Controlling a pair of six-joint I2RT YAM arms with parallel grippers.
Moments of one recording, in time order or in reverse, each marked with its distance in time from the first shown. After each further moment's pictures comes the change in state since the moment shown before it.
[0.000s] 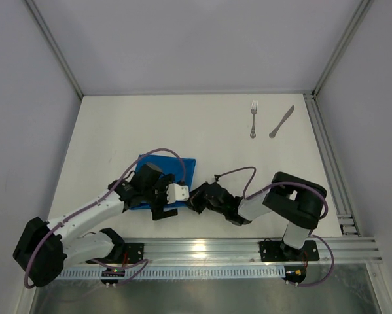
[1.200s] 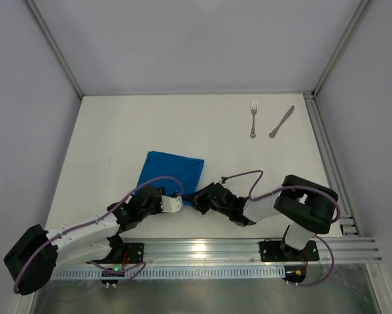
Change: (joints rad) left arm -0.142 -0.129 -0.347 0.402 -0.614 0.044; right arm 0.000 -0.097 -0.025 -0.130 0.064 0.091
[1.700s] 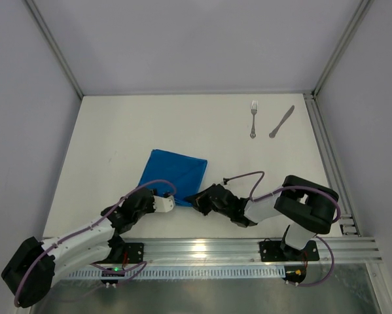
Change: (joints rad) left arm 0.107 -0.111 -0.074 -0.029 -0.055 0.087; right arm 0.000 -0.010 -0.025 -0.008 0.007 0.000
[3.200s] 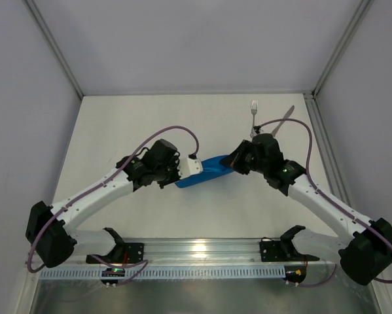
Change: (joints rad) left arm -0.006 0.386 0.789 -0.536 0.360 -0.213; right arm -0.491 -0.523 0.367 -0.900 -0.306 -0.855
